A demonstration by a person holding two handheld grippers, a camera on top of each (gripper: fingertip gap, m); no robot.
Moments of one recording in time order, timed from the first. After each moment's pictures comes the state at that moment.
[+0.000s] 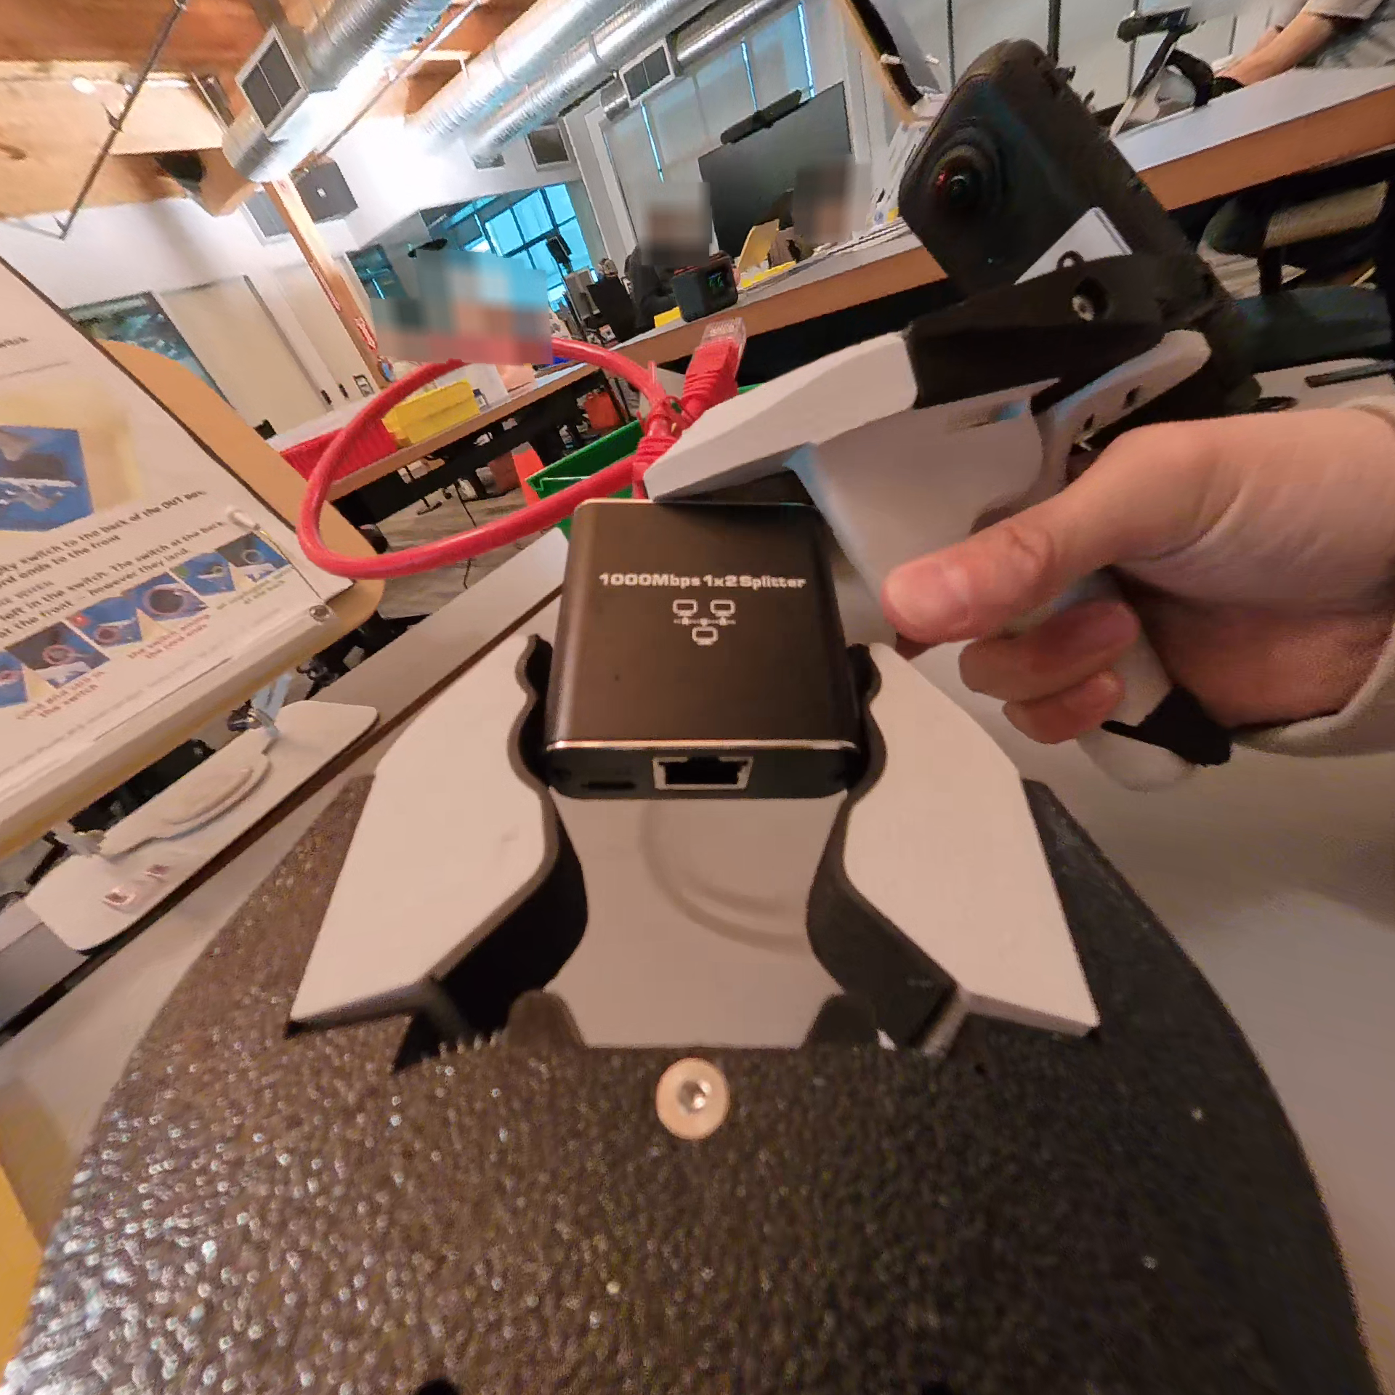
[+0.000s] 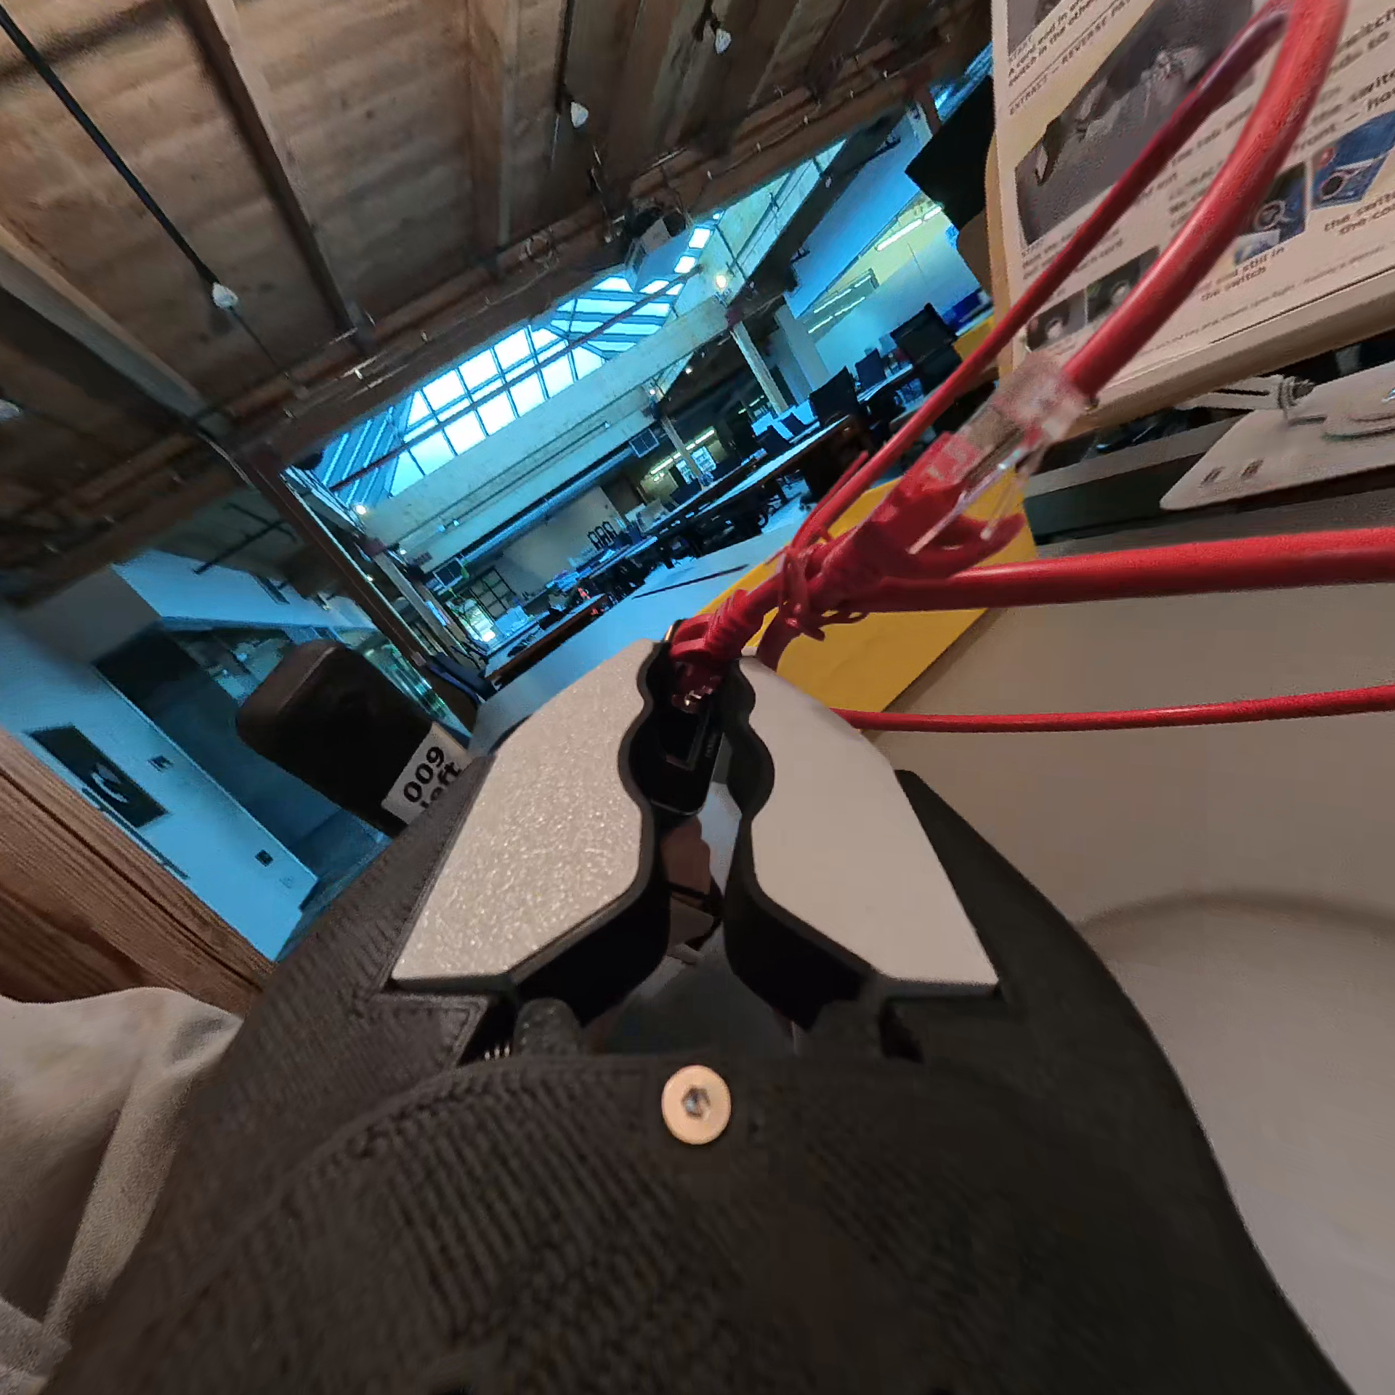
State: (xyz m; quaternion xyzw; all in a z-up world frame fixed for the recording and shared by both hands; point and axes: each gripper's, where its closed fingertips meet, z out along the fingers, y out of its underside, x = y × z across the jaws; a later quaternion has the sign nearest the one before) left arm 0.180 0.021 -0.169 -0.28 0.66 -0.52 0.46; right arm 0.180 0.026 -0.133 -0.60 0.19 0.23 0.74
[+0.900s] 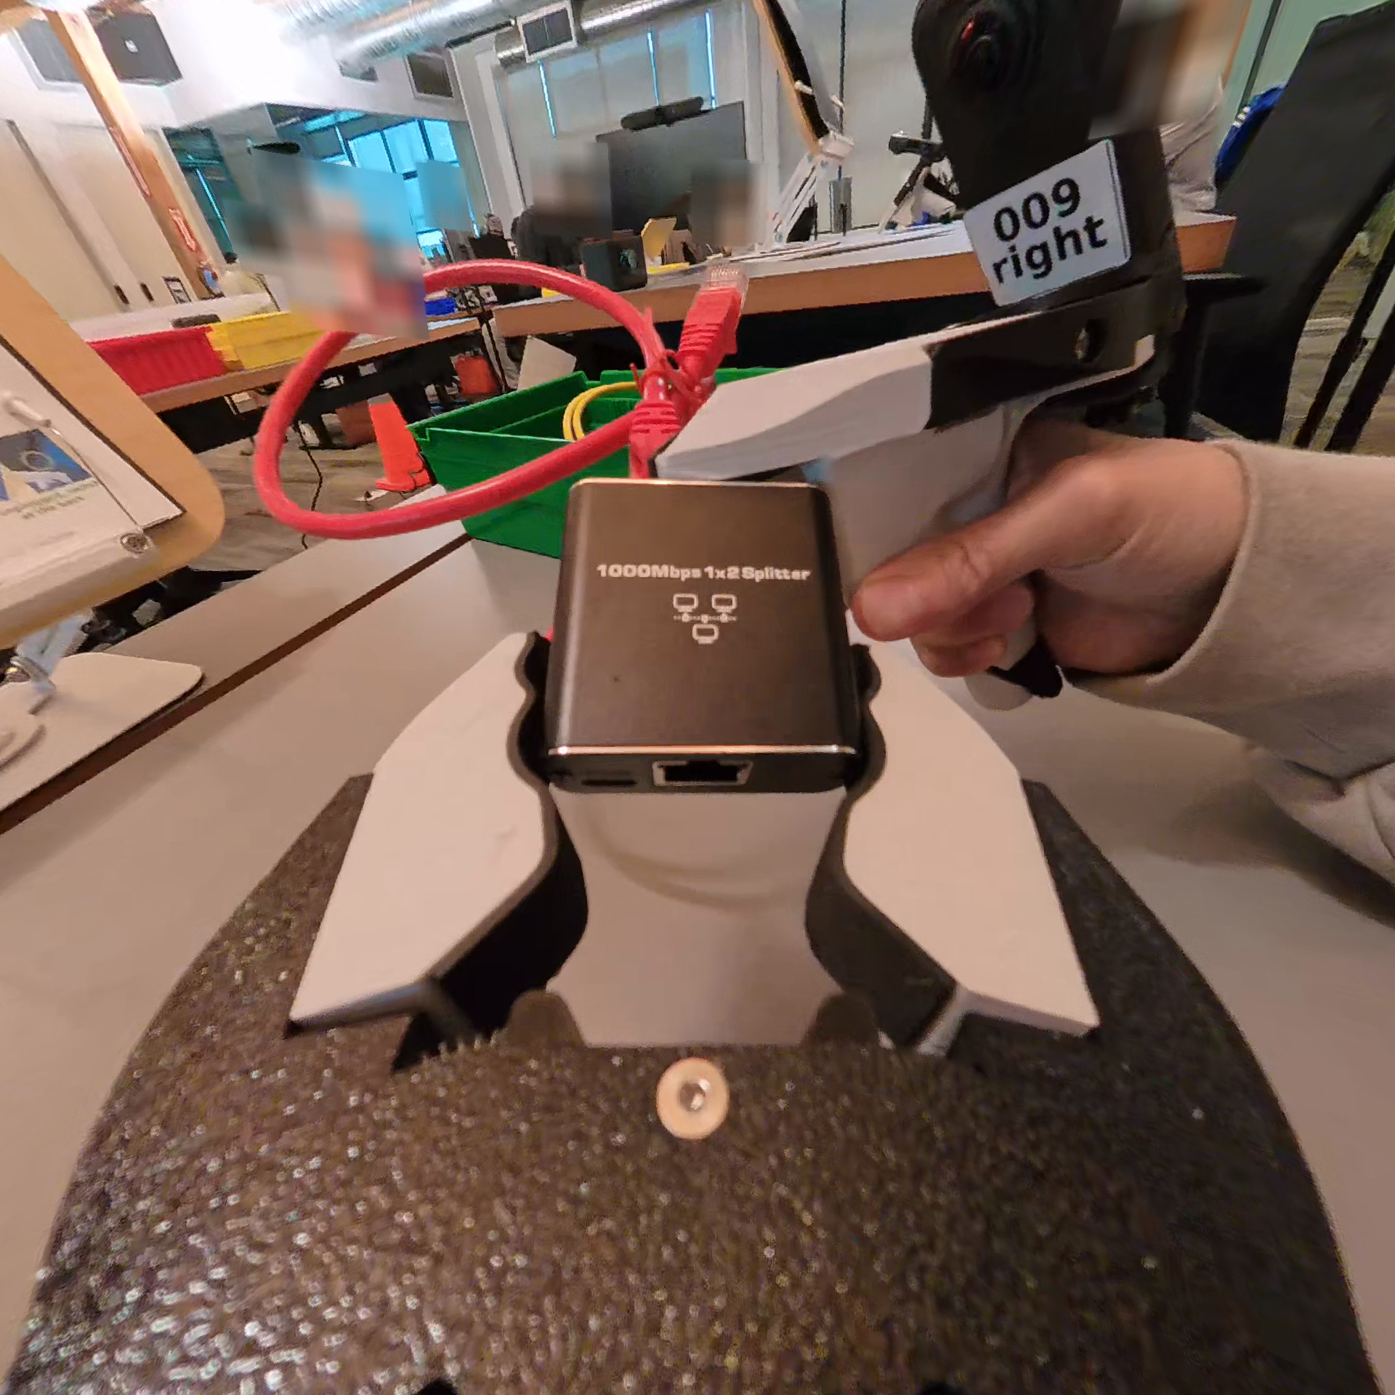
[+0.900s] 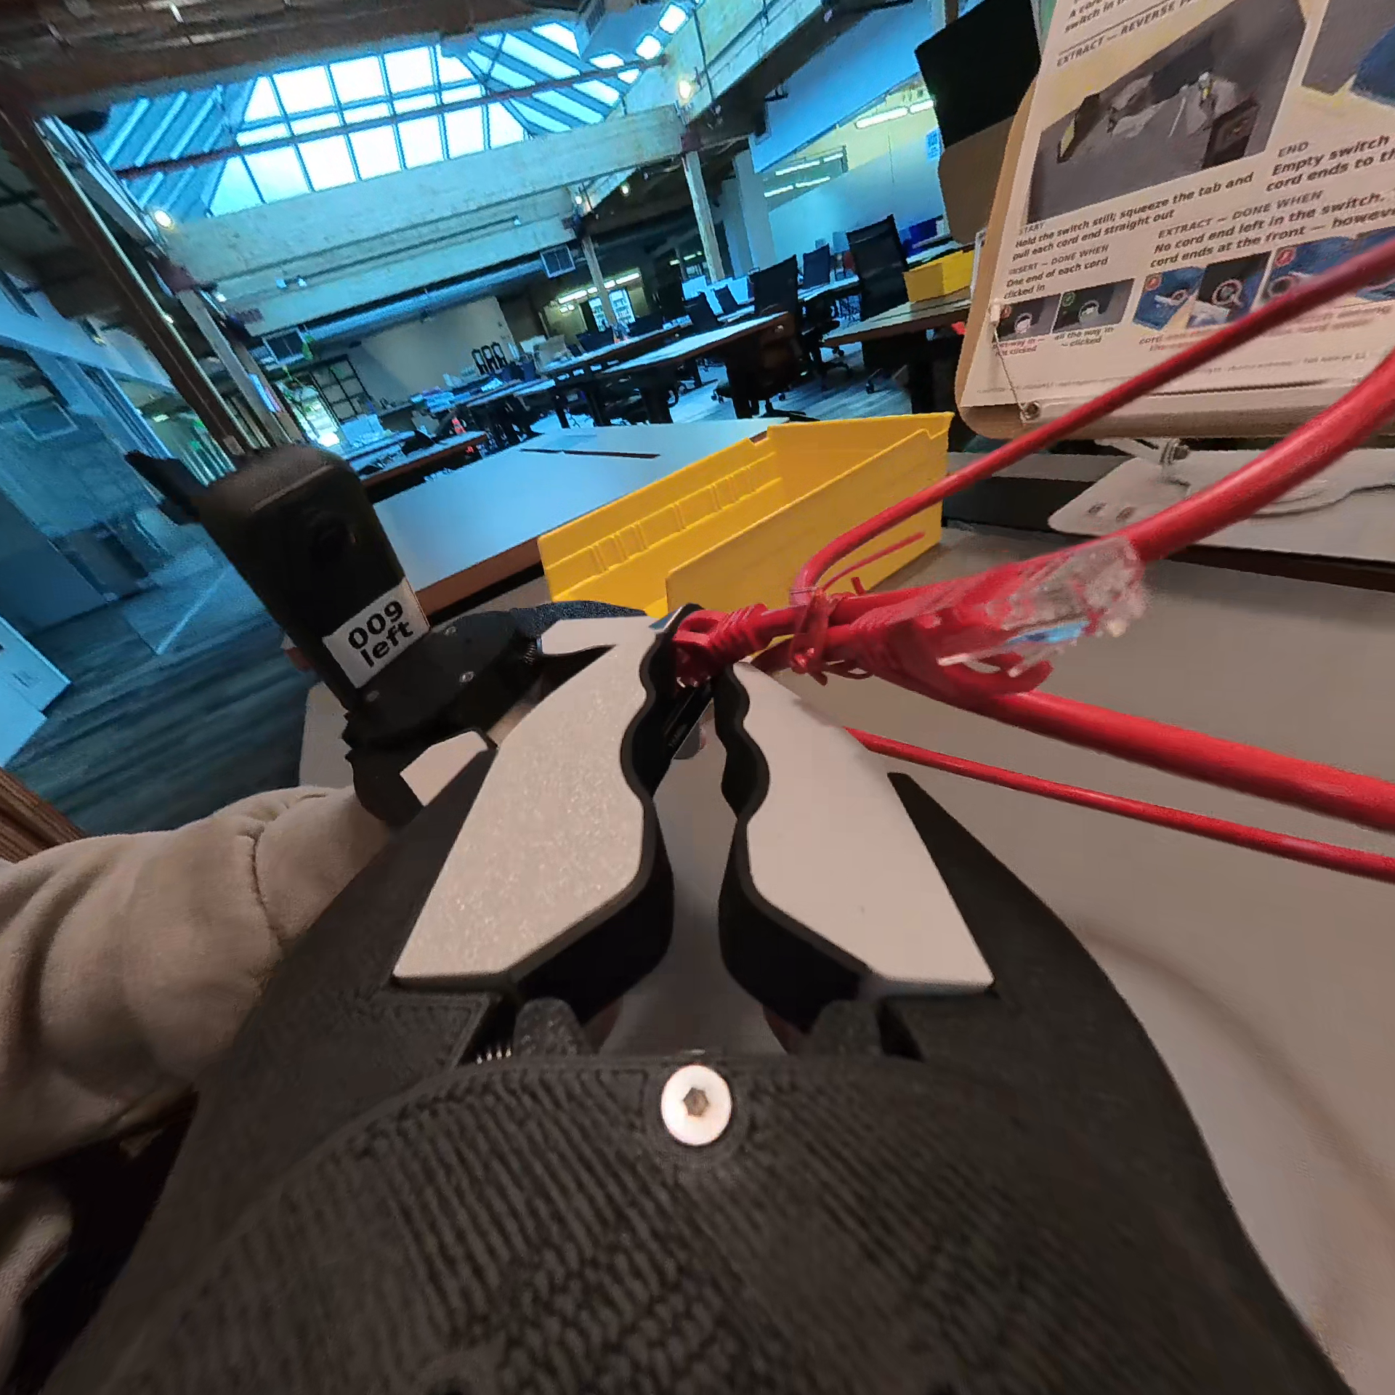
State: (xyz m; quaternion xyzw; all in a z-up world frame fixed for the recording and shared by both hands) left arm 0.178 0.016 -0.182 -0.30 0.67 -0.58 0.35; right arm 0.181 0.025 -0.144 -0.70 0.10 0.11 0.70
